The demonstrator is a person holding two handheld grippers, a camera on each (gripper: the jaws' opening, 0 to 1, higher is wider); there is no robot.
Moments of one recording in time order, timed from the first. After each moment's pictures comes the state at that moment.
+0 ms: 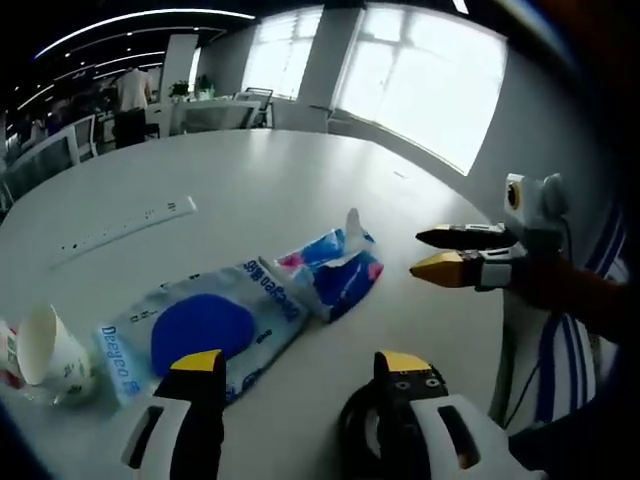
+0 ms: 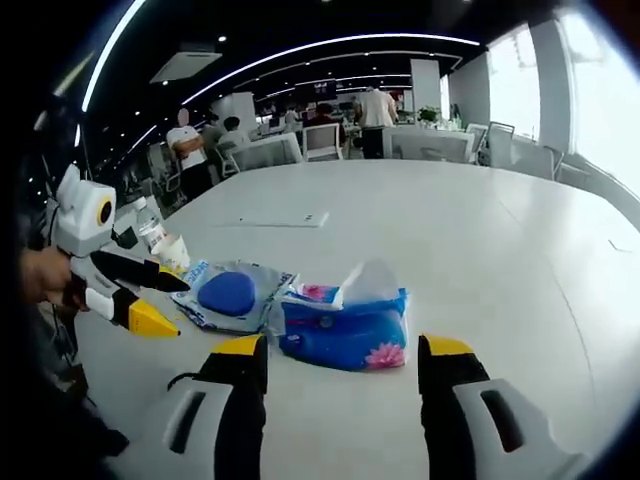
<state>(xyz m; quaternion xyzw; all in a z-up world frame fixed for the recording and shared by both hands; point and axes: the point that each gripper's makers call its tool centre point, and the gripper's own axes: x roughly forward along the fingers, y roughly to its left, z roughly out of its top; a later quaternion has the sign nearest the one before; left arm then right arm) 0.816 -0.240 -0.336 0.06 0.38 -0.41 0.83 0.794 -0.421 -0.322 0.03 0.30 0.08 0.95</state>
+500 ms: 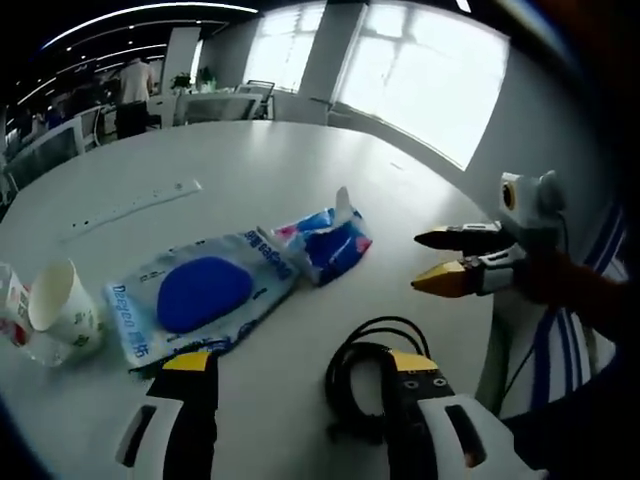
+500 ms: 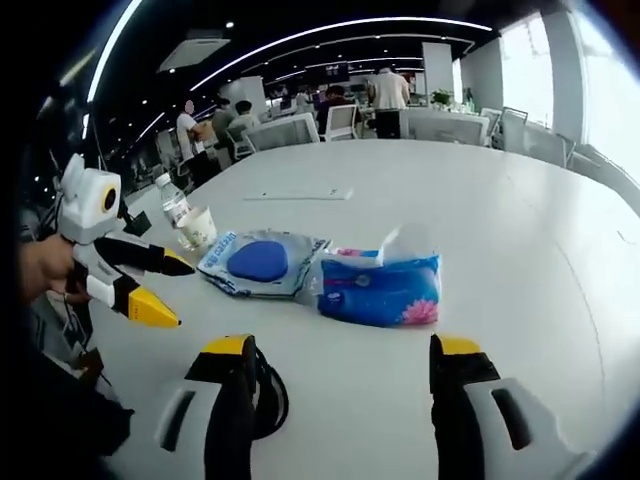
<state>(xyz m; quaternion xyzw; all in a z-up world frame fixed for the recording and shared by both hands) 0.778 -0.218 -0.341 0.06 0.40 -0.41 0.82 0.754 -0.391 -0.337 0.02 0.34 0.10 0.93</state>
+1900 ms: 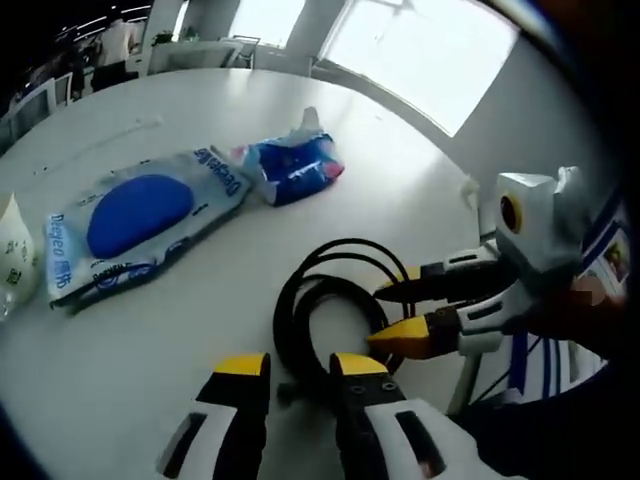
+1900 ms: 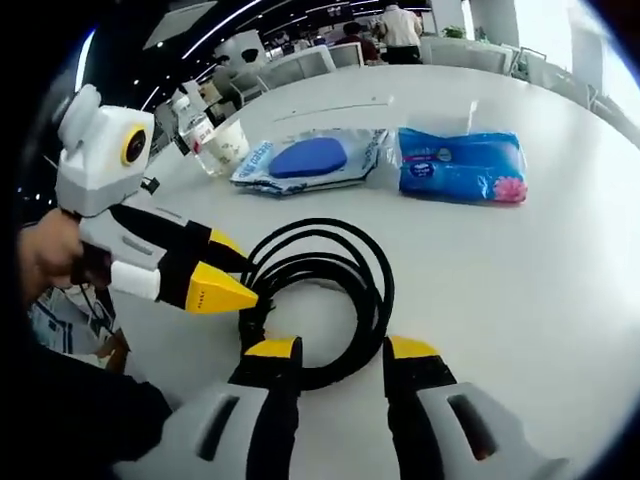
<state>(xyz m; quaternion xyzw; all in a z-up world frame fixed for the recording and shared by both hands) 0.722 -0.239 -0.395 0.07 0.48 -0.44 0.75 0.693 -0.314 -0.411 0.06 0.46 0.13 0.87</state>
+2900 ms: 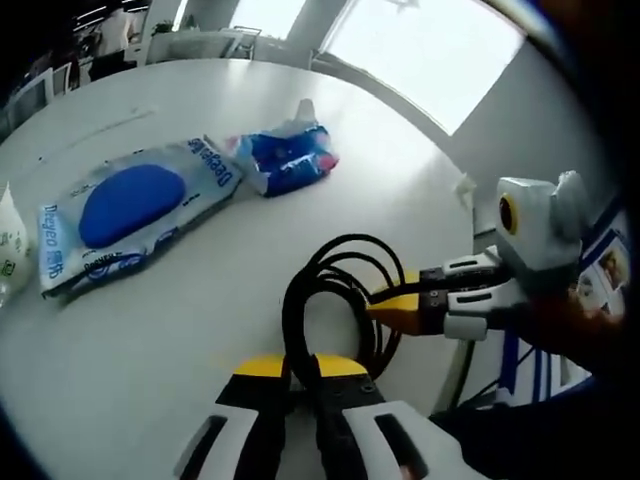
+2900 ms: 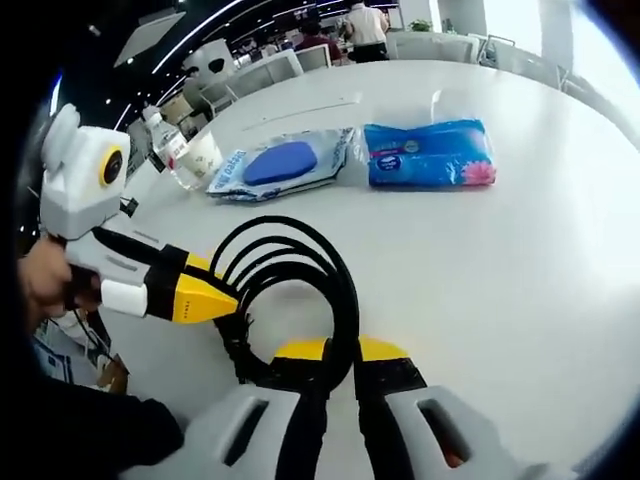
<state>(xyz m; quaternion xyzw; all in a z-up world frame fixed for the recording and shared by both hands) 0.711 -0.239 -0.387 0.06 0.50 -0.44 0.74 0.689 -0.326 -0.406 0.09 0.47 0.07 0.87</state>
